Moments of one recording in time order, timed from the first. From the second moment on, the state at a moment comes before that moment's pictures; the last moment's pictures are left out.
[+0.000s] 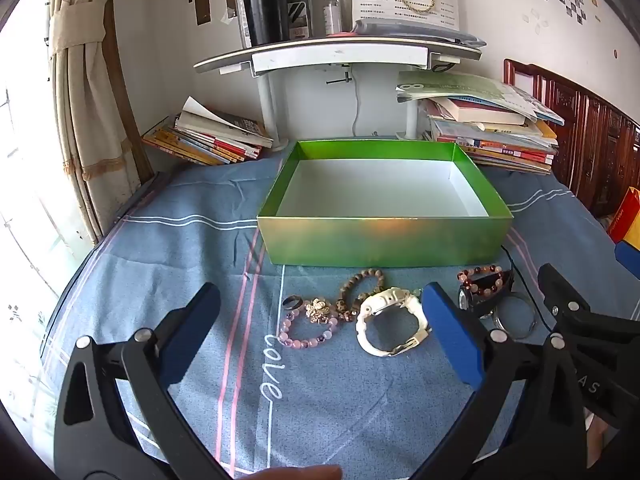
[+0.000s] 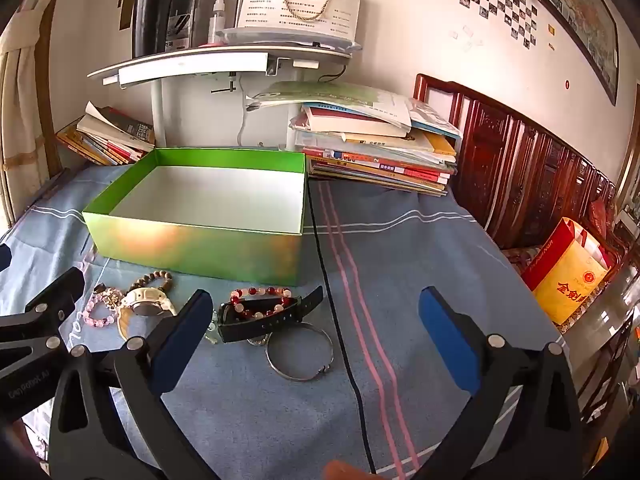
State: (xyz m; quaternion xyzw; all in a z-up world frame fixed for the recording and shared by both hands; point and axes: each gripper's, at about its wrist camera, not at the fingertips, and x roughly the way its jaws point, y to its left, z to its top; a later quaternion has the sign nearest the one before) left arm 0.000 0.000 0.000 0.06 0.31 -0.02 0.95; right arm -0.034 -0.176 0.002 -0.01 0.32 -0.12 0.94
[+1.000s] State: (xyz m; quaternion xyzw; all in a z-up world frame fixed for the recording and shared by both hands) left arm 0.000 0.000 0.000 0.06 0.32 -0.02 0.95; right arm -0.034 -0.176 0.001 -0.01 0.31 -0.11 0.94
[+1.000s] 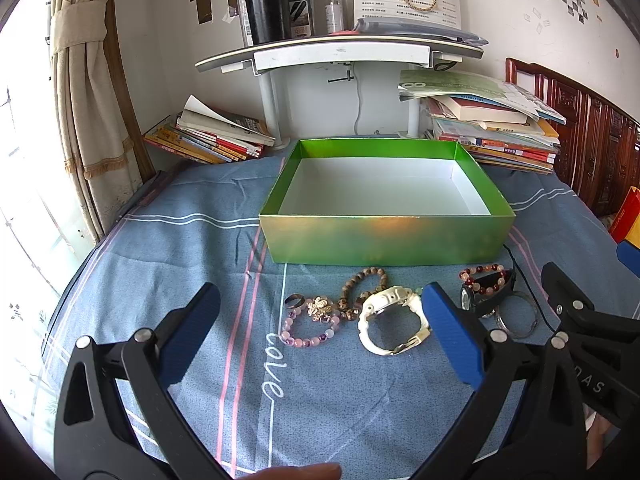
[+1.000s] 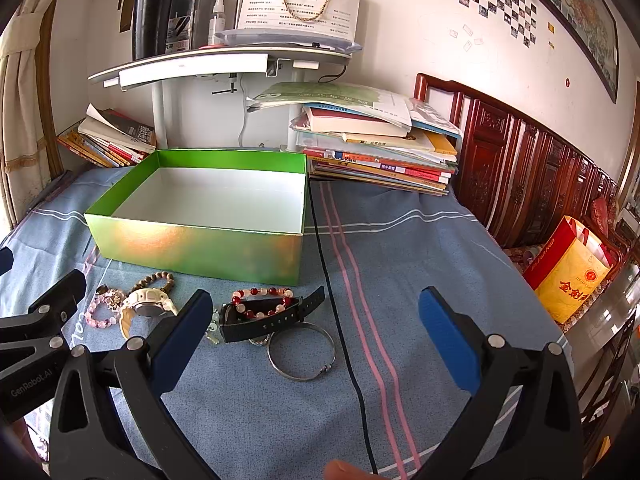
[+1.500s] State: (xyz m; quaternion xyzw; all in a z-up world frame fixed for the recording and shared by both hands) left arm 0.000 0.000 0.000 0.06 0.32 -0.02 0.95; right arm -0.033 -0.177 0.001 -0.01 0.31 -0.11 0.94
